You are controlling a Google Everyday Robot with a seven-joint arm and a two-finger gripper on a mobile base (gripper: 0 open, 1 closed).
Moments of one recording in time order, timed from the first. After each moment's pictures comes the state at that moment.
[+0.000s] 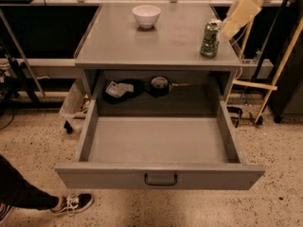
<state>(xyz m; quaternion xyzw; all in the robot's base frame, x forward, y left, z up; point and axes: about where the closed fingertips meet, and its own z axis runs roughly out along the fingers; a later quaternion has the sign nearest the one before) 0.647 -0.181 1.038 -0.60 0.71 0.01 0.37</state>
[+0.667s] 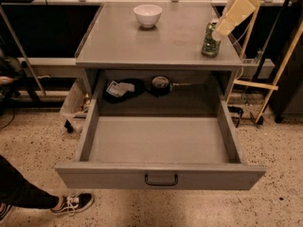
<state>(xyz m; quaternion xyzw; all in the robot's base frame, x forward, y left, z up) 0.654 -0.178 1.042 -0.60 0.70 0.00 0.38</state>
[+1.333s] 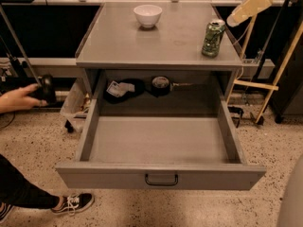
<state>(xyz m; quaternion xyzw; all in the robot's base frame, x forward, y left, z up) 0.718 -0.258 1.044 -0.47 0.75 -0.02 0.46</state>
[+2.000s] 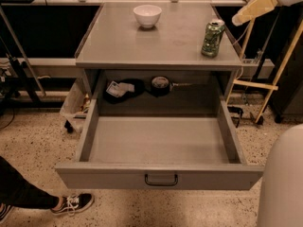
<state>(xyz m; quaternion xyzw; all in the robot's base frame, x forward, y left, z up) 0.752 -0.304 1.026 -0.40 0.78 0.00 0.48</state>
